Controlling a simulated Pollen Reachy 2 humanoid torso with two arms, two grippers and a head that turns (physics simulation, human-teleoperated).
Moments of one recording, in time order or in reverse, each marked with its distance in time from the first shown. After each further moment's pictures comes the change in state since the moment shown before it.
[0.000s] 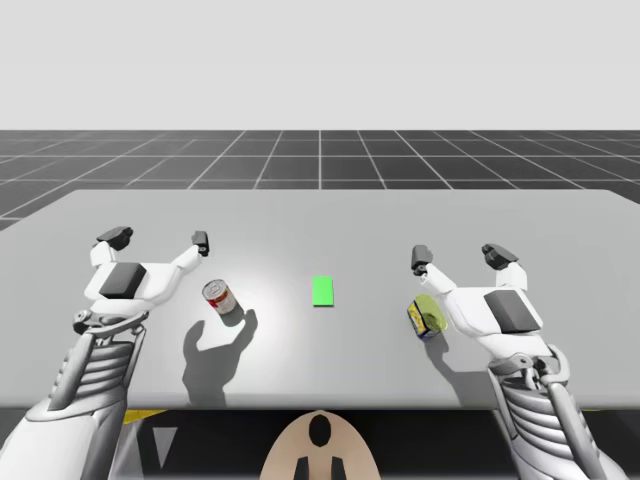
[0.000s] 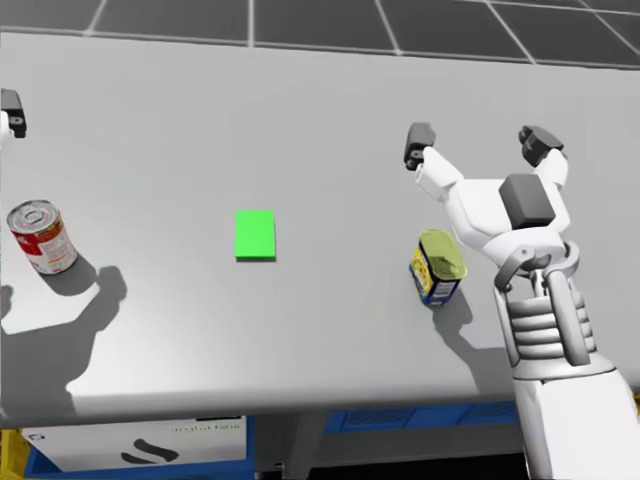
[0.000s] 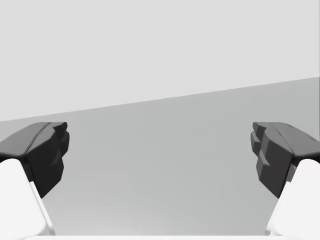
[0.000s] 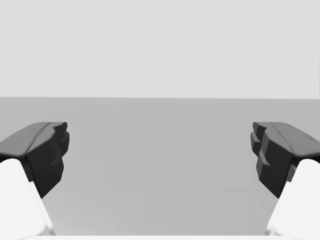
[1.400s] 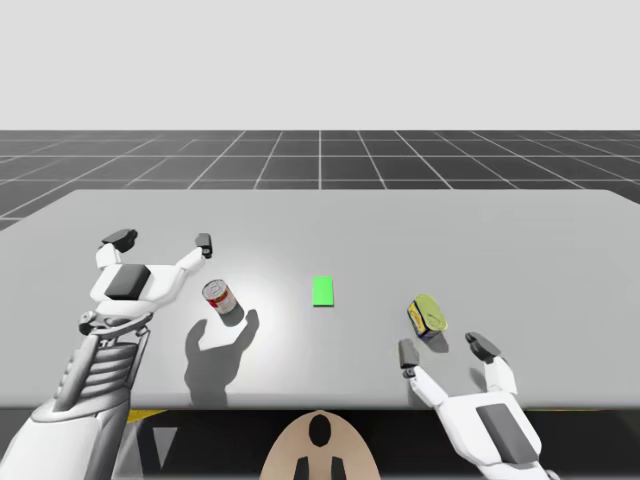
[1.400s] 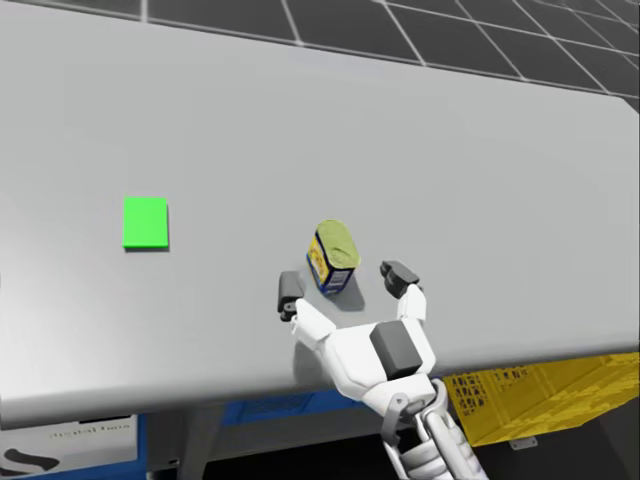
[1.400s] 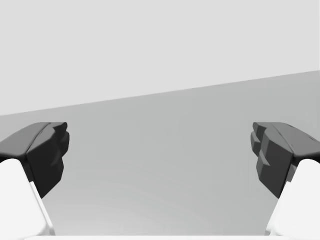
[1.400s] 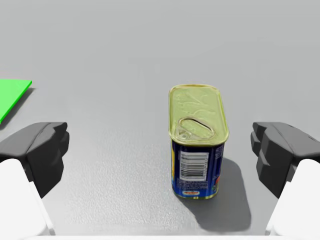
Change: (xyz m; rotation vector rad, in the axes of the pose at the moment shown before) left arm -0.002 -0.004 0.001 -0.006 0.015 0.002; right arm -0.065 0.016 0.120 0.071 0.200 -0.013
